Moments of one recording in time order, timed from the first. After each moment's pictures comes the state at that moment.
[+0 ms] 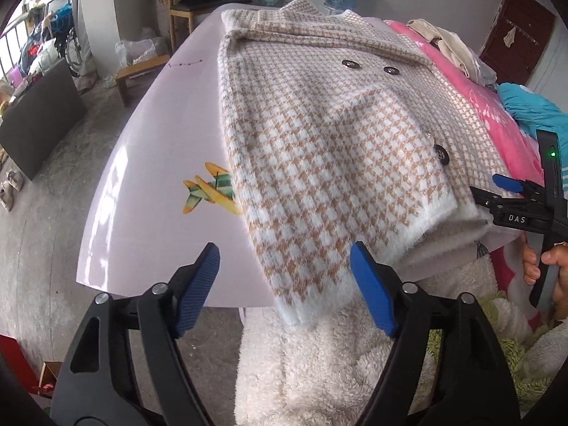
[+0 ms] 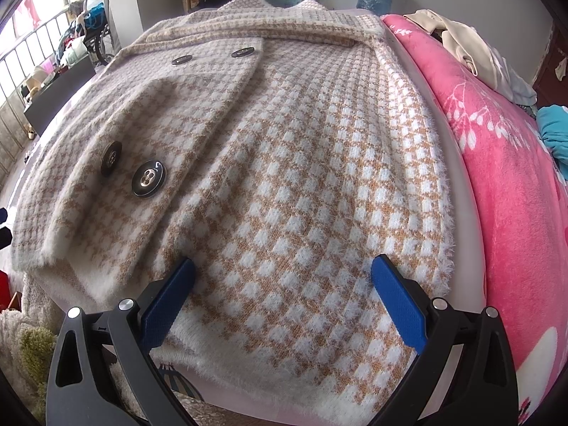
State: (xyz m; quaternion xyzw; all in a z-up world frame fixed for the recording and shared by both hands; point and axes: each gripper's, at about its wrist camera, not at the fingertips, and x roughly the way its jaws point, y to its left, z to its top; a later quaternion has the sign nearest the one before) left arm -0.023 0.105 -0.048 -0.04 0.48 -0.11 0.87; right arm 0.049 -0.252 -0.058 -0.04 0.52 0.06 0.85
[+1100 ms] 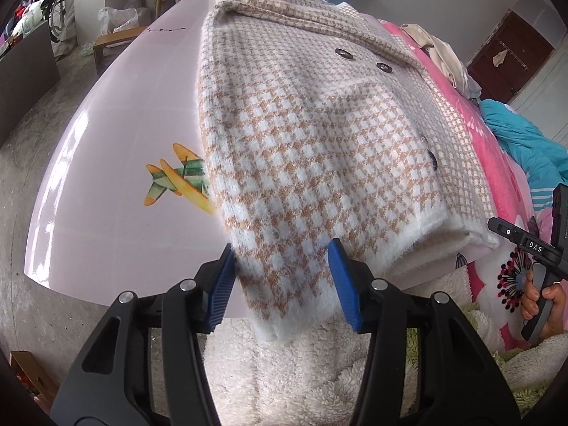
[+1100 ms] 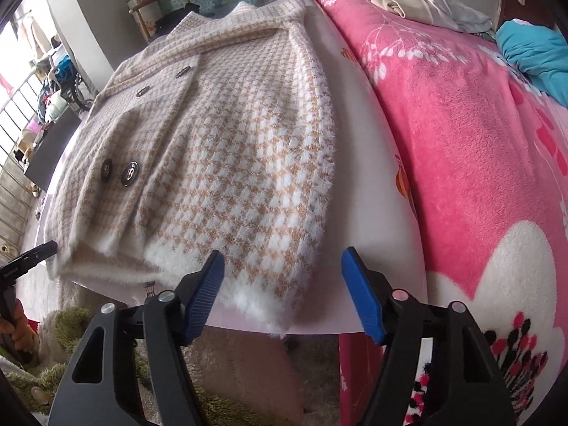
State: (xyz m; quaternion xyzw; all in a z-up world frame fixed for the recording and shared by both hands) left arm 0.002 0.111 -0.065 -0.09 0.51 -0.16 0.84; right arm -0.001 -0.327 -0.039 0.08 0.54 0.02 0.84
